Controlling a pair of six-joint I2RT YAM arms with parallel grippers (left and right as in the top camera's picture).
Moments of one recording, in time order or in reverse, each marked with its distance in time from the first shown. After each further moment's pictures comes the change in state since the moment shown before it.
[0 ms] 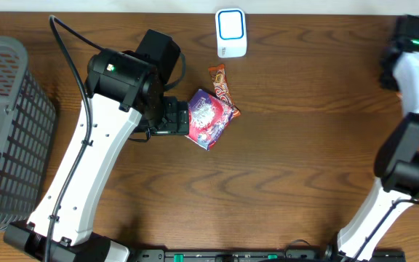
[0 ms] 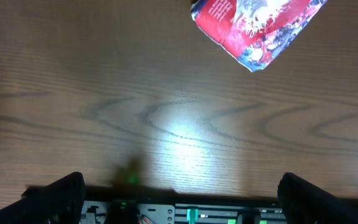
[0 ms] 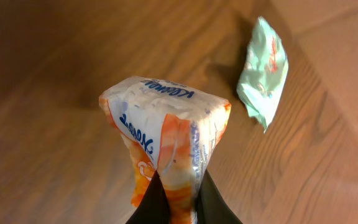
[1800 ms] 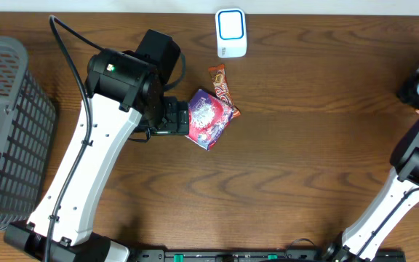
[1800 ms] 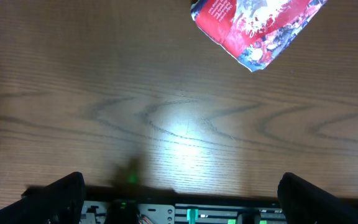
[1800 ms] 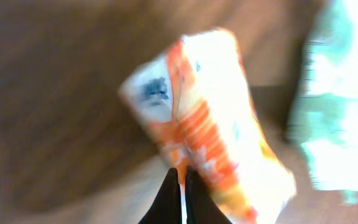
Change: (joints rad) left arm 0.000 0.000 0.000 0.000 0.000 0.000; right arm -0.210 0.182 -0.001 0.240 -0.201 -0.065
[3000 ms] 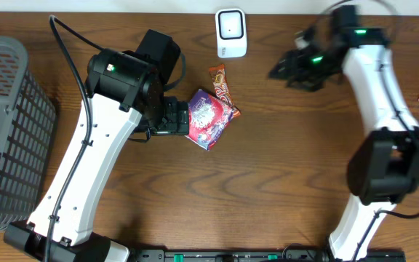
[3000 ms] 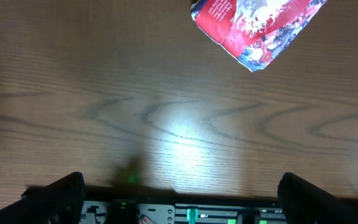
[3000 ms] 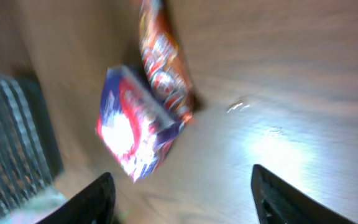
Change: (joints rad) left arm 0.000 0.000 0.000 0.000 0.000 0.000; right arm 0.582 -0.293 0.005 -0.491 -1.048 -0.005
